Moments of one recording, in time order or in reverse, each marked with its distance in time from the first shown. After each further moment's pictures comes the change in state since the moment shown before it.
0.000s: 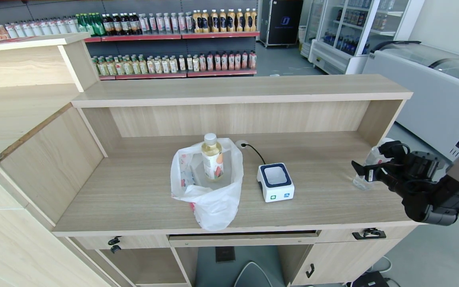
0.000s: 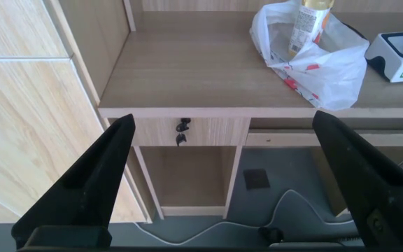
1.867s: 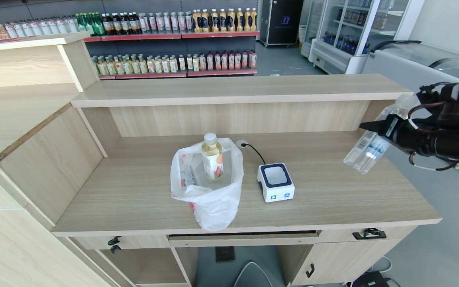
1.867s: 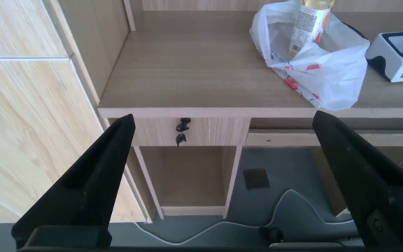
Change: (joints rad) left arm 0.000 0.000 0.000 0.000 0.000 0.000; right arm 0.178 -0.675 -0.011 0.870 0.074 0.682
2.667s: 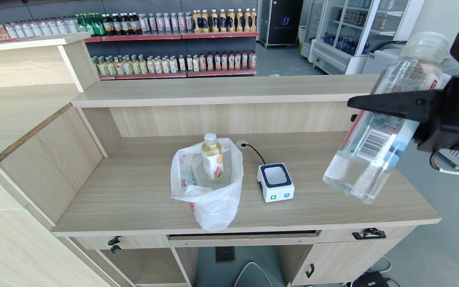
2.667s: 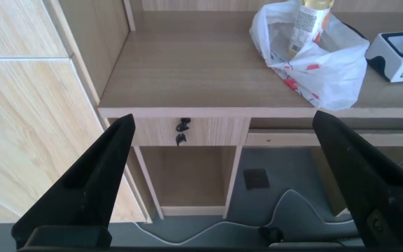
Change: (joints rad) left arm 0.000 0.000 0.000 0.000 0.000 0.000; right arm 0.480 -0.475 0.091 0.192 0.188 0.077
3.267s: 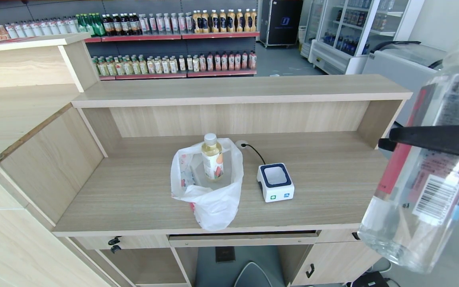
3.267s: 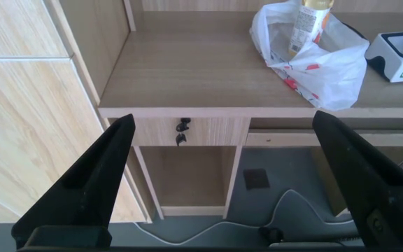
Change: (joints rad) left arm 0.000 0.000 0.000 0.000 0.000 0.000; right arm 0.110 -0.161 0.049 0.138 0.023 -0.067
